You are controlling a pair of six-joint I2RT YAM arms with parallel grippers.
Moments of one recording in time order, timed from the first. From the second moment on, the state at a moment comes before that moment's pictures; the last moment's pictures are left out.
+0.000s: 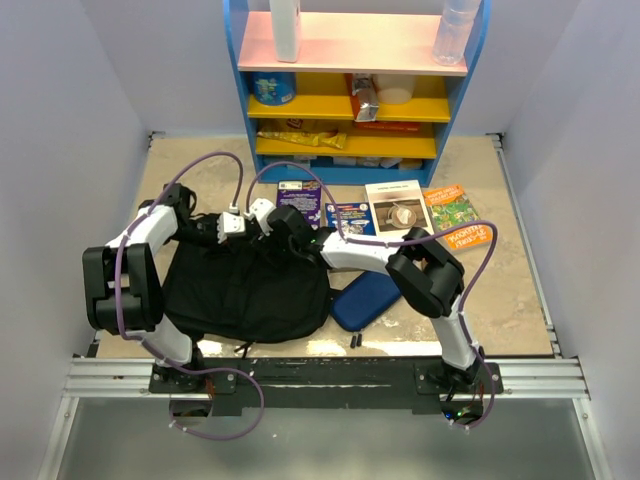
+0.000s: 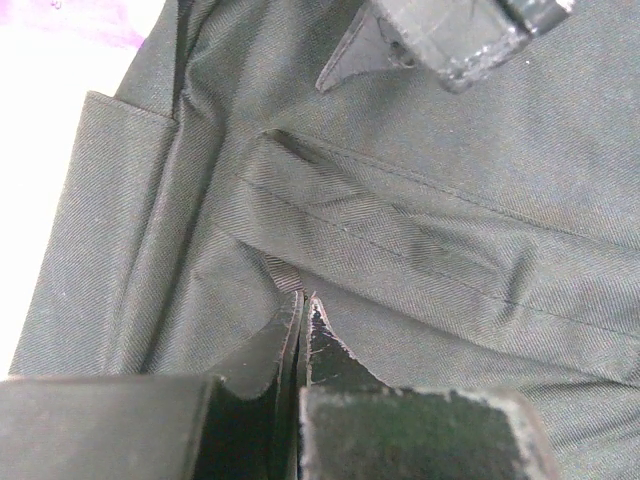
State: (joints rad) left arm 0.10 1.63 1.04 -0.84 0.78 1.46; right arm 0.95 2.09 1.45 -0.02 0.19 -0.09
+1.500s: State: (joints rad) left arm 0.10 1.58 1.03 -0.94 0.81 1.53; right arm 0.83 2.24 1.67 -0.06 -0.31 -0.31
